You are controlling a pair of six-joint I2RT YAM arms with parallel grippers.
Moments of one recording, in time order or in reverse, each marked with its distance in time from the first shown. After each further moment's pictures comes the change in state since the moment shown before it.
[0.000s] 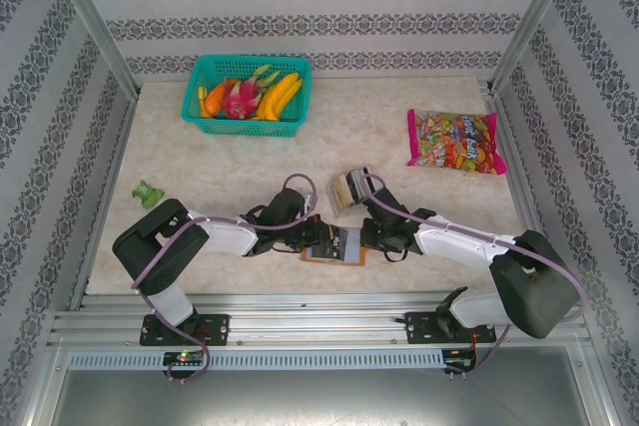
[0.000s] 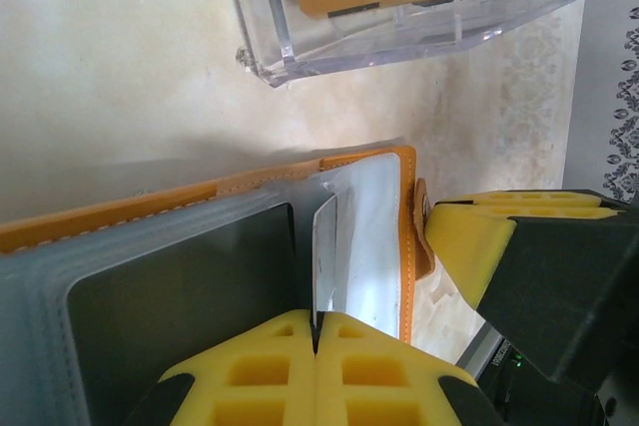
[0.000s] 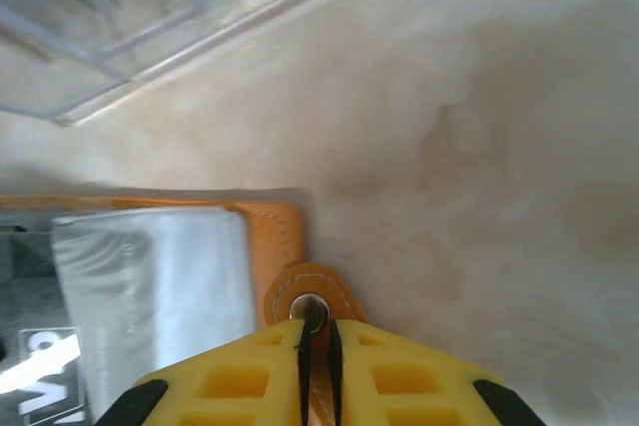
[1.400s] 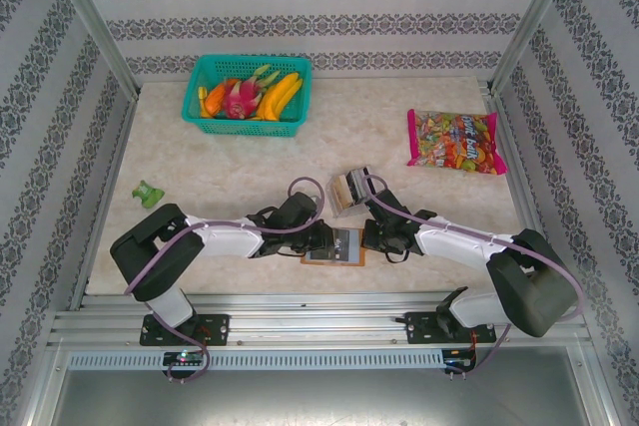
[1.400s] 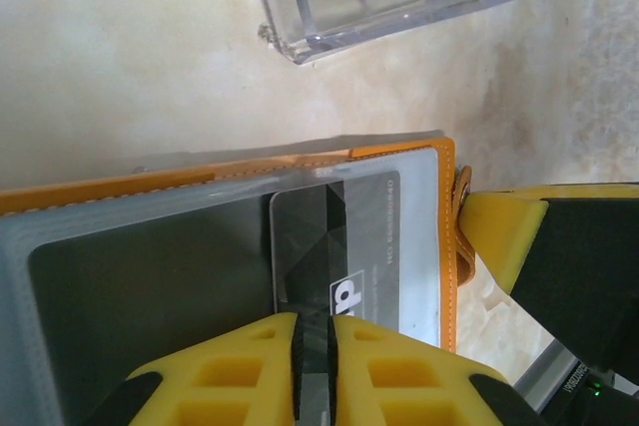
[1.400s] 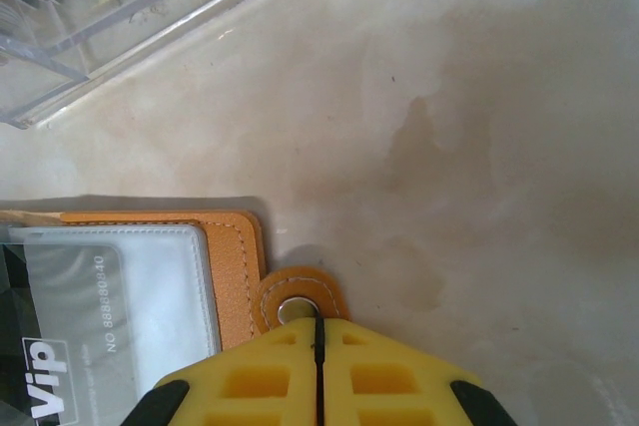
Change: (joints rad) left arm -0.083 -0.023 0.077 -0.203 -0.158 0.048; right arm -0.010 0.012 -0.023 0.037 -0.023 0.000
